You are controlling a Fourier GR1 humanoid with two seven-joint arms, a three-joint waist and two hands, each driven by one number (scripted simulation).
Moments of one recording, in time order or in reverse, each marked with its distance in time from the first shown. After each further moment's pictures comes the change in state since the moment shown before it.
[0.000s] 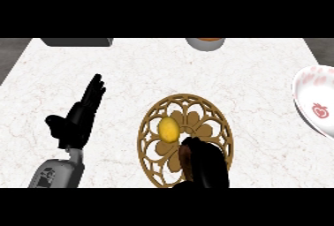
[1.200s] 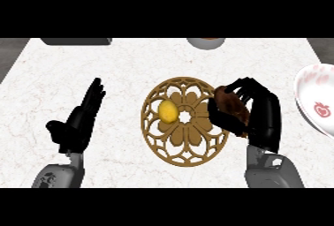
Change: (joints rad) left arm 0.036 -0.022 0.007 -0.017 -0.025 -0.006 -0.007; right arm -0.196 0.026 -0.501 -0.144 -0.309 -0.324 -0.254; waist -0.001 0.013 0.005
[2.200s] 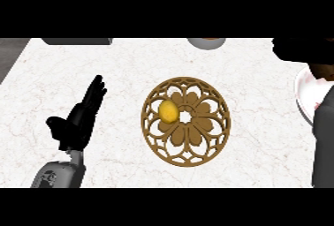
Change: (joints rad) left arm -0.020 -0.015 0.014 -0.013 -0.019 -0.021 0.033; right arm -0.500 -0.191 -0.333 -0.050 0.139 0.429 0.403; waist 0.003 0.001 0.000
